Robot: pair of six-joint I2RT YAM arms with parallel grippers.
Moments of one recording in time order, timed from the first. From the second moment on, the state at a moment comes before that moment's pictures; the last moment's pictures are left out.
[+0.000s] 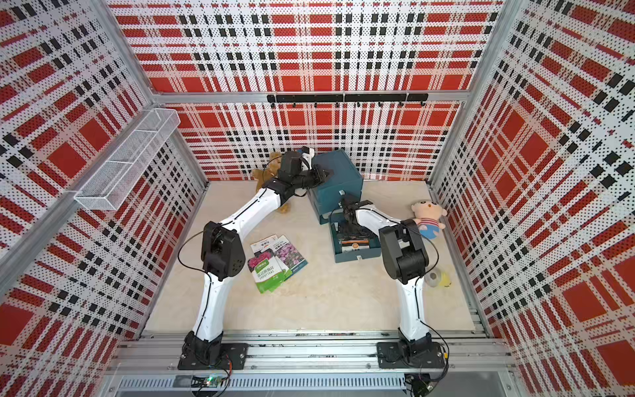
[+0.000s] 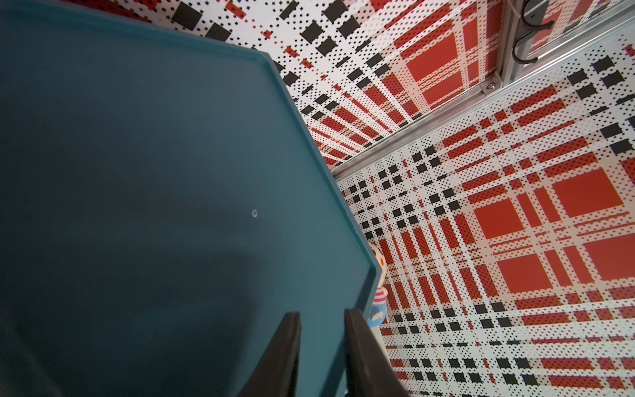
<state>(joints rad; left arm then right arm) -0.48 2.29 2.15 -0.19 0.41 -0.78 0.37 2.13 1.58 -0.76 0.14 0.40</state>
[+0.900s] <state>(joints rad) -0.48 2.29 2.15 -0.19 0.41 -0.78 0.37 2.09 1.49 -0.59 0.10 0.43</state>
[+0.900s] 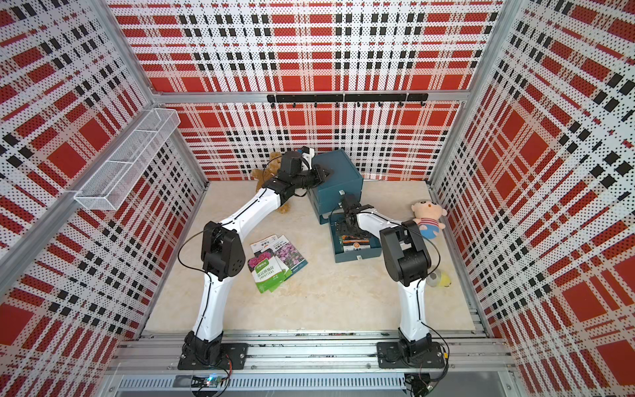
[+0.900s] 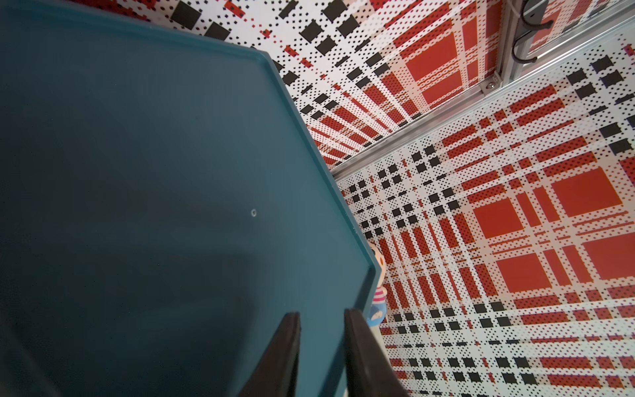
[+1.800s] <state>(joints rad) -0.48 2.28 2.13 -0.16 0.43 -0.78 0.38 2.13 1.58 -0.76 0.10 0.40</state>
